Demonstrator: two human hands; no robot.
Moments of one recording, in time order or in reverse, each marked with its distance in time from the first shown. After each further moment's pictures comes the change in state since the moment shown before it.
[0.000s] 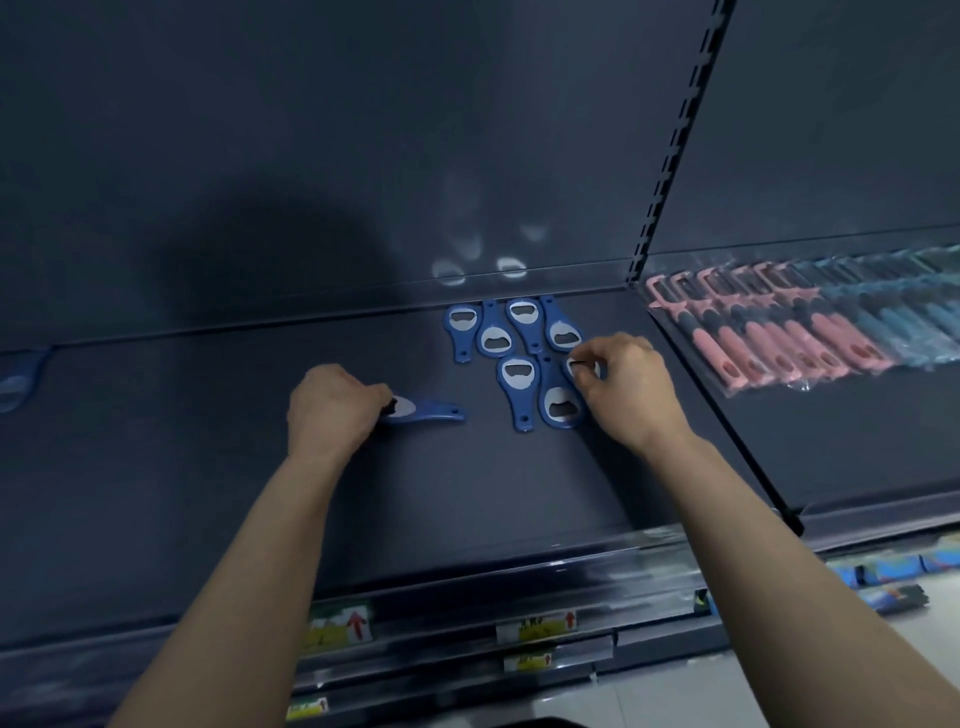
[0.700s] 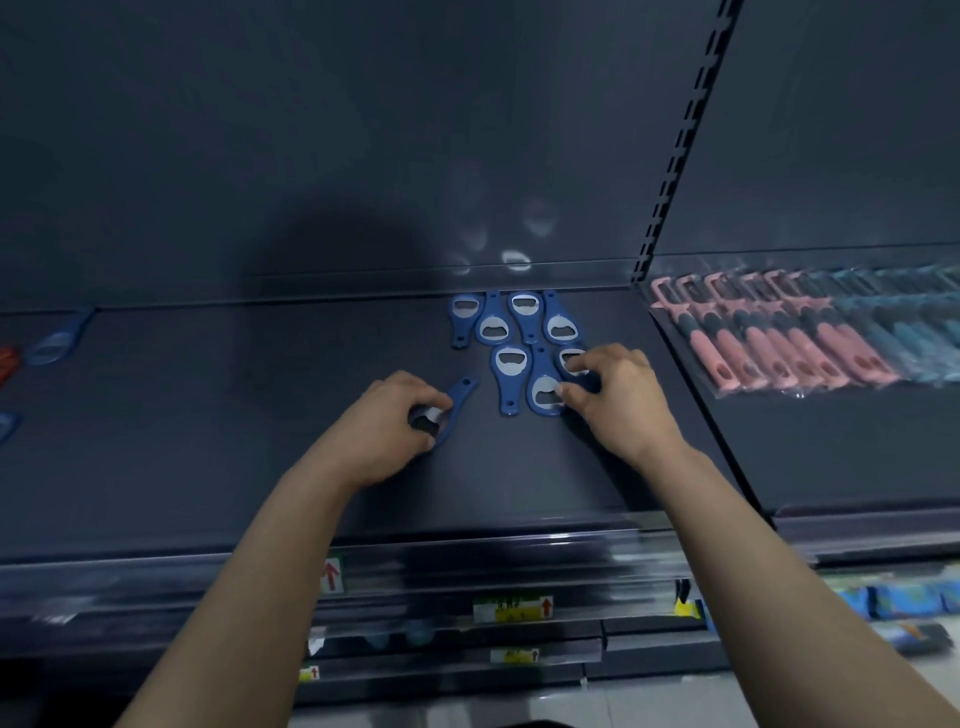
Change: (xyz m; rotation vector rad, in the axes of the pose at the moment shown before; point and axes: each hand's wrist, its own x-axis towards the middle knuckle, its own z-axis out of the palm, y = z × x) left_hand -0.059 0.006 0.008 0.232 -0.399 0.495; right_hand -0.013 0.022 -0.001 0.041 -0.100 -0.090
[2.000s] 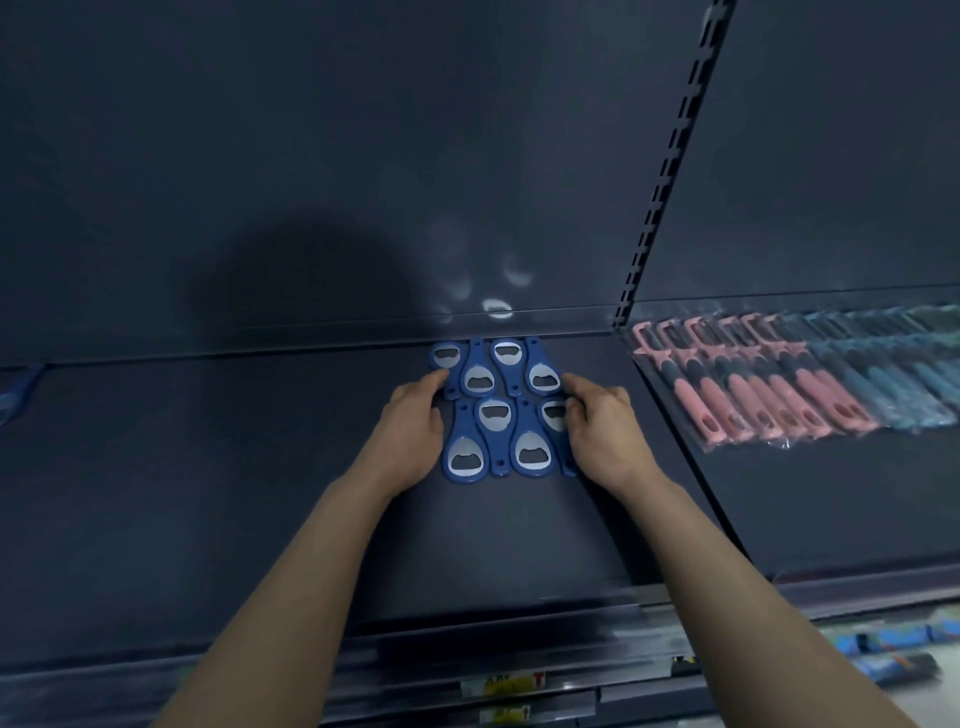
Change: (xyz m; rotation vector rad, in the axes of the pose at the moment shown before) left_hand 0.072 0.003 0.022 -0.182 0.172 0.020; right_hand 0.030 0.008 0.006 0.128 -0.042 0.109
